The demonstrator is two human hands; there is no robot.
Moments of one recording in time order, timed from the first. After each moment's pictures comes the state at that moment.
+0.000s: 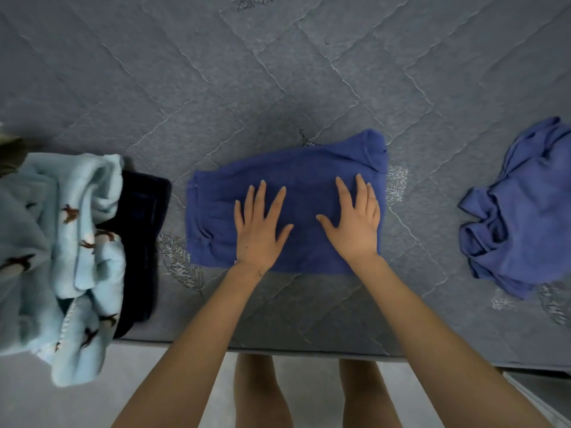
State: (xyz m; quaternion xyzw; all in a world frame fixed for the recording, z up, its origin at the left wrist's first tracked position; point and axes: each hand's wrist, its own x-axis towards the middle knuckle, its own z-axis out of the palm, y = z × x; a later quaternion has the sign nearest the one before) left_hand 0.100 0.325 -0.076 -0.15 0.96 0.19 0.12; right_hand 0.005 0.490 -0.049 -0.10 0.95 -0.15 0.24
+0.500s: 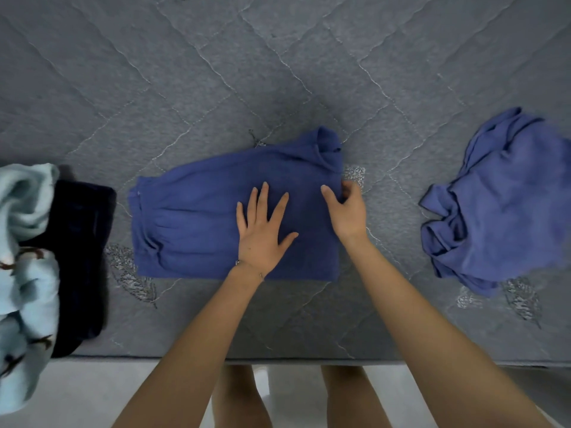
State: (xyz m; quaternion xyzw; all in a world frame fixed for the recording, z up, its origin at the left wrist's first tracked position) left_hand 0.057 0.407 -0.099 -0.12 0.97 0.17 0.16; right_hand -0.056 0.546 -0.069 0.18 0.82 -0.47 0.26
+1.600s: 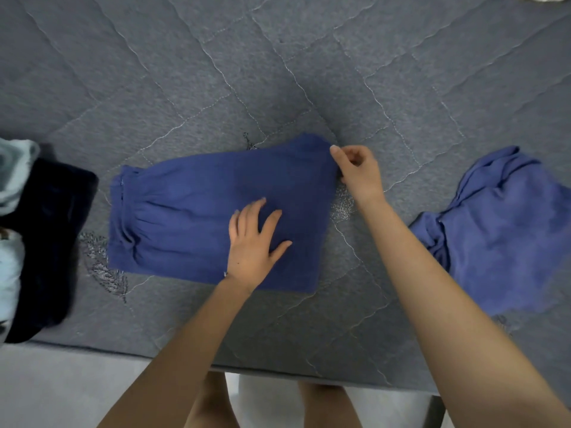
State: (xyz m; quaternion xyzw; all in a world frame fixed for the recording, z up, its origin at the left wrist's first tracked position) left_hand 0.054 0.432 -0.103 -0.14 0.97 0.20 0.02; right_hand -0.164 0.547 -0.067 0.12 0.80 -0.50 0.29
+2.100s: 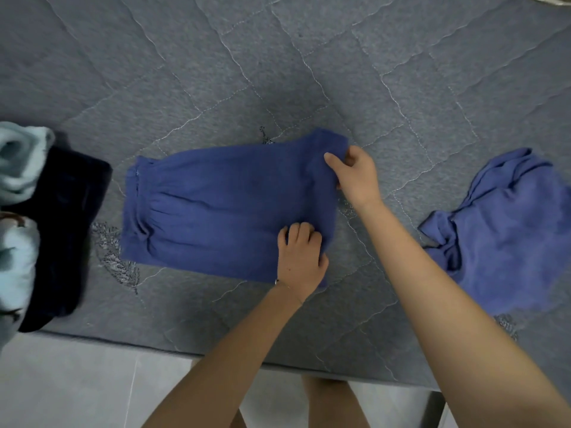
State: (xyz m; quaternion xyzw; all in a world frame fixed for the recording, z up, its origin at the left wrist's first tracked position) left_hand 0.042 0.493 -0.082 -0.16 0.95 0.26 0.09; right_hand -0.138 0.518 -0.054 0.07 0.80 -0.50 0.31
